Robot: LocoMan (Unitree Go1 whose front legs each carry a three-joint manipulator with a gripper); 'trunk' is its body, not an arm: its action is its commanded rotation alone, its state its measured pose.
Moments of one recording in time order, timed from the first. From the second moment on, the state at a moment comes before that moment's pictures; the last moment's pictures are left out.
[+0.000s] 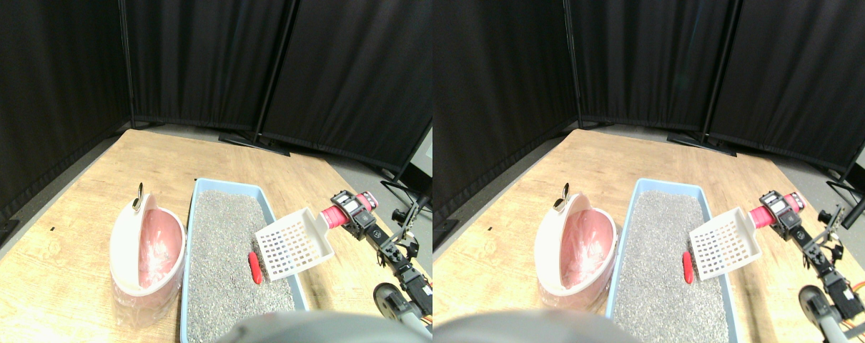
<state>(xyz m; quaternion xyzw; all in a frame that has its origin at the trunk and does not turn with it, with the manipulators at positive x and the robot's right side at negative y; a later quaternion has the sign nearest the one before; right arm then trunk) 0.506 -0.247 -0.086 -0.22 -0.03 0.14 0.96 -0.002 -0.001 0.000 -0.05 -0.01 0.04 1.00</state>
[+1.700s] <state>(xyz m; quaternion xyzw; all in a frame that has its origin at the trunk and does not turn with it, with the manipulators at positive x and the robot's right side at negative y) 0.529 -0.193 -0.077 -0.43 0.02 0.15 0.89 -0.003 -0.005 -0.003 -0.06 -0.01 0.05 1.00</state>
